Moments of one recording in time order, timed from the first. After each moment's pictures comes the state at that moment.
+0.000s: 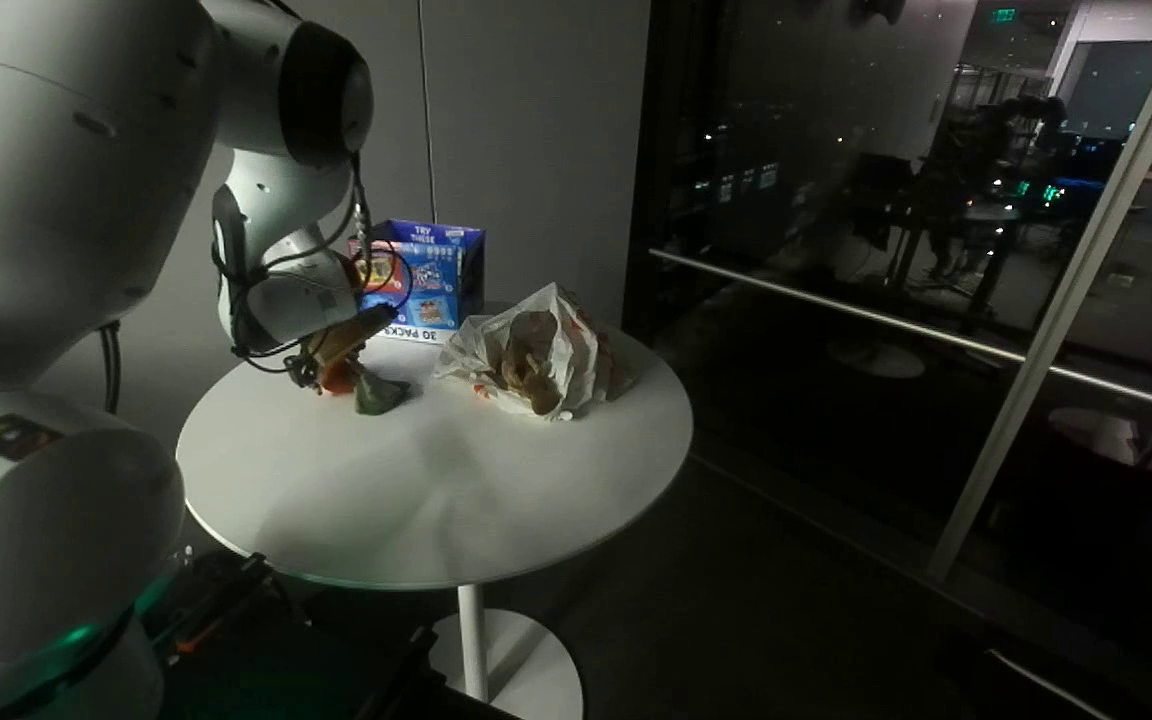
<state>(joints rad) 0.16 0.74 0.37 -1.90 -0.78 2.88 -0.26</state>
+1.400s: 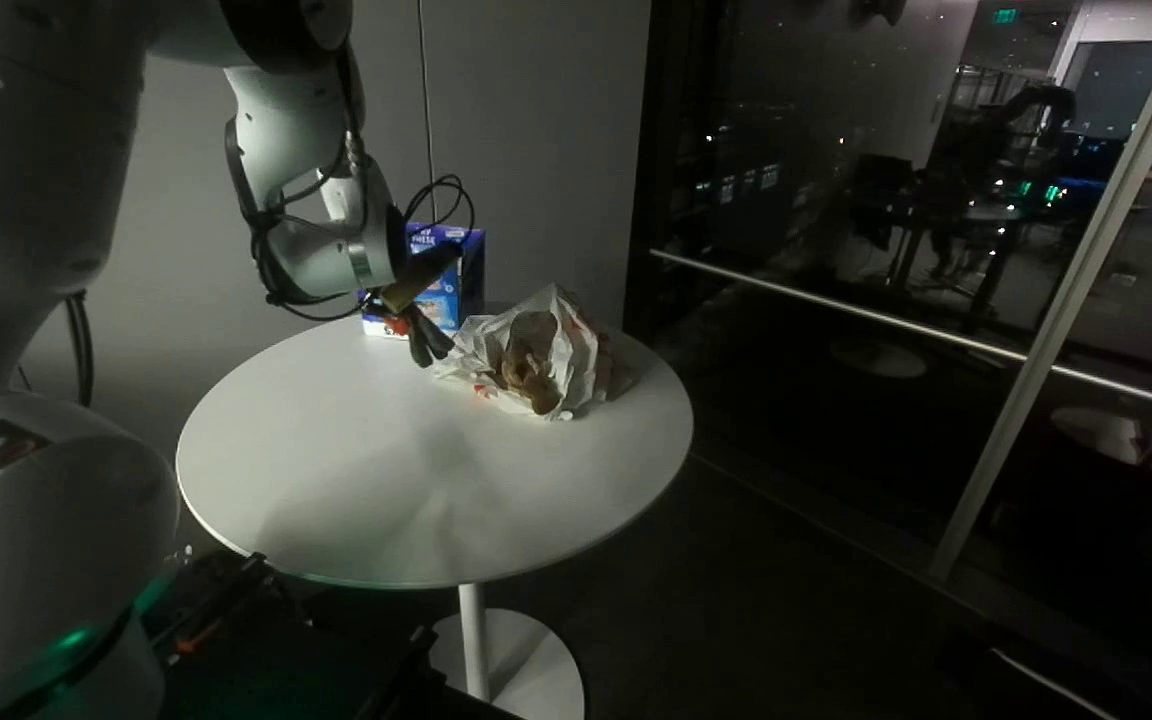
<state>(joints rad) 0.12 0.49 0.22 -2.05 -0.45 3.12 -0.63</state>
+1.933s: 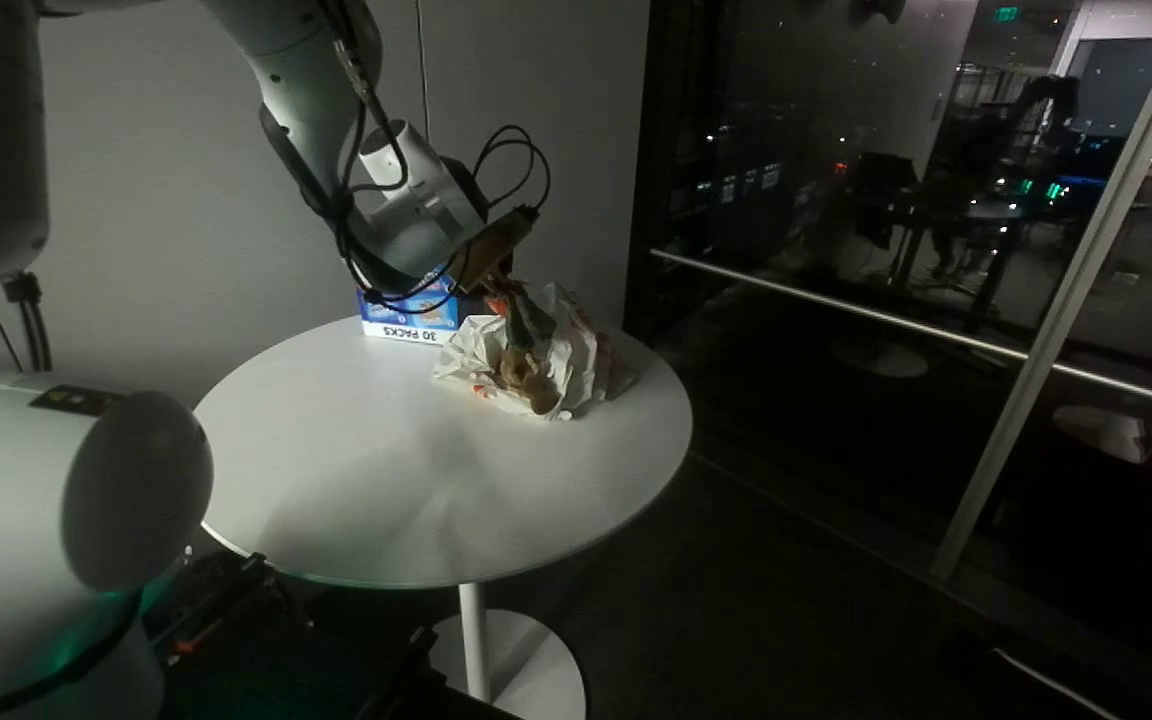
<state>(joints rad) 0.47 0.37 -0.41 -2.07 -0.86 3.05 -0.12</state>
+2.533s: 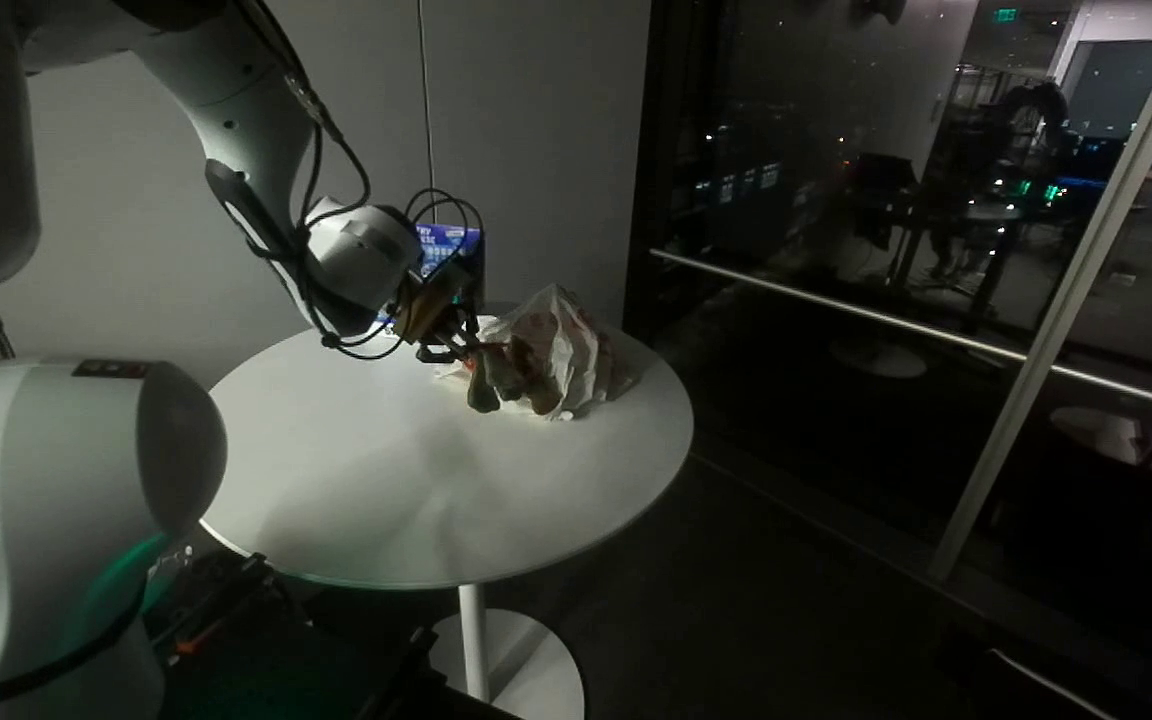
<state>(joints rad) 0.77 0.53 -0.53 -2.05 -1.06 2.72 0.21</state>
